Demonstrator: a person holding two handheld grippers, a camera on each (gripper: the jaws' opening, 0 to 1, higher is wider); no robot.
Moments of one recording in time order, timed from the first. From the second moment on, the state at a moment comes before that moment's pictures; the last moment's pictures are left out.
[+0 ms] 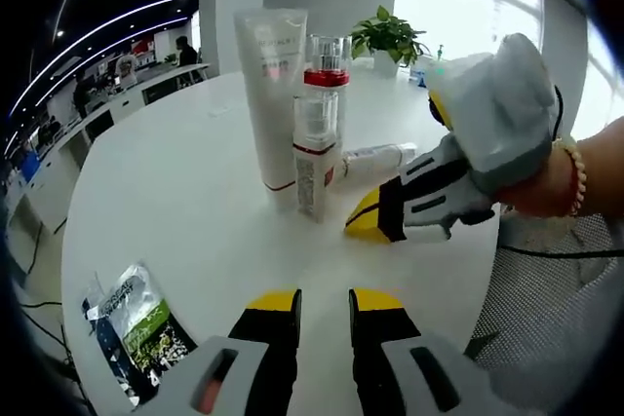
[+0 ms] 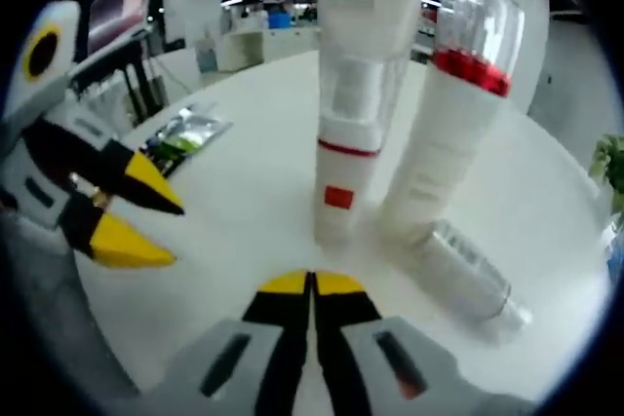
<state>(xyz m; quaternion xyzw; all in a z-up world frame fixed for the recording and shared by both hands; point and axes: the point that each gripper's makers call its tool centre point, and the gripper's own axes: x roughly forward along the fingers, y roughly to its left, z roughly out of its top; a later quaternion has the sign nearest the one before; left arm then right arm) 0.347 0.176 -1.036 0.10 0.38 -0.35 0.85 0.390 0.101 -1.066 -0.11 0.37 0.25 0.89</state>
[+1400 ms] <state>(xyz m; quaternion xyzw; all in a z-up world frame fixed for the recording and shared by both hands) 0.350 0.185 -0.957 0.10 0.26 -0.19 0.94 0.378 -0.006 -0.949 0.09 0.24 0.35 0.90</state>
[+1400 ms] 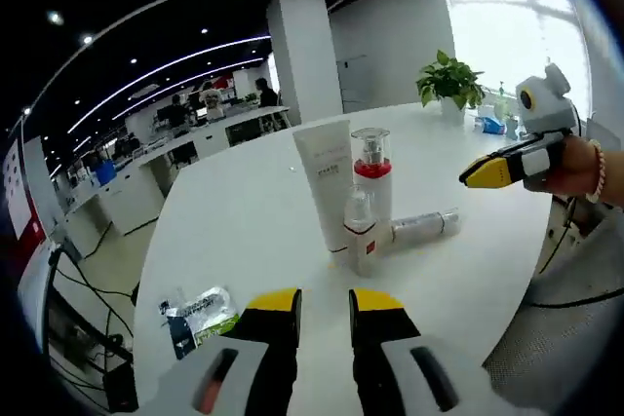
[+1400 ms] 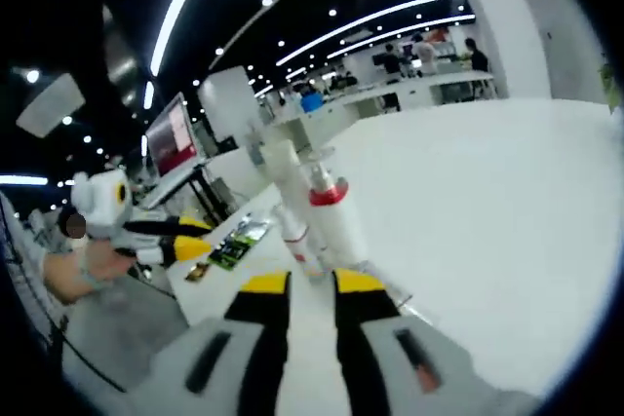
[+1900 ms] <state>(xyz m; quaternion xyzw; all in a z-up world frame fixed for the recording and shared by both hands) 0.343 0.168 -0.976 0.11 0.29 -0.22 0.92 0.414 -0.028 -1.020 -0.07 0.34 0.39 0.85</state>
